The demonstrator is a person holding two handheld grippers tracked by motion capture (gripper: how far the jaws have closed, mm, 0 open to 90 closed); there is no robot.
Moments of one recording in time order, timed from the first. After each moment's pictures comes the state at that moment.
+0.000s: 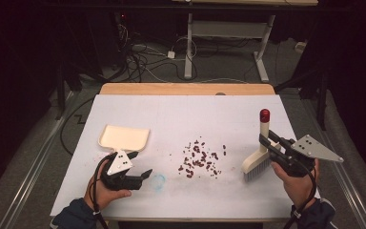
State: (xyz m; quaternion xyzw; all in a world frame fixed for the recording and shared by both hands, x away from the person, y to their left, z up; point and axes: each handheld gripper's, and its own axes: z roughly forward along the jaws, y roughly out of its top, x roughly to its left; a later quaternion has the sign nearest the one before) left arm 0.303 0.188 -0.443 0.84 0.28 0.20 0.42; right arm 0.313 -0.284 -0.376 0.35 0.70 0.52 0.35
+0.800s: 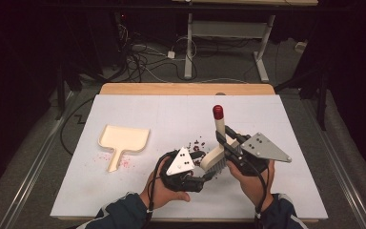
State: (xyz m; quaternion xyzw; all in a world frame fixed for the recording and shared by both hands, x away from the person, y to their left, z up) left arm 0.300 0.043 -0.402 0.82 0.20 0.14 0.52; right arm 0.303 -0.168 -0.355 0.30 0.70 0.55 0.35
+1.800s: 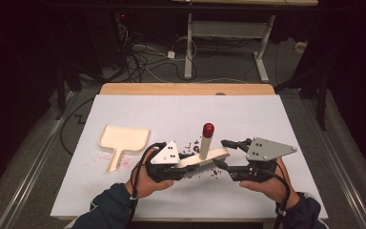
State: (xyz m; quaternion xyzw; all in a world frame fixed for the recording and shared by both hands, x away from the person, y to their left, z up) left arm 0.322 0.089 -0.393 0.88 0.10 0.09 0.46; right arm 0.308 -0.198 -0.355 0.14 0.83 0.50 0.19
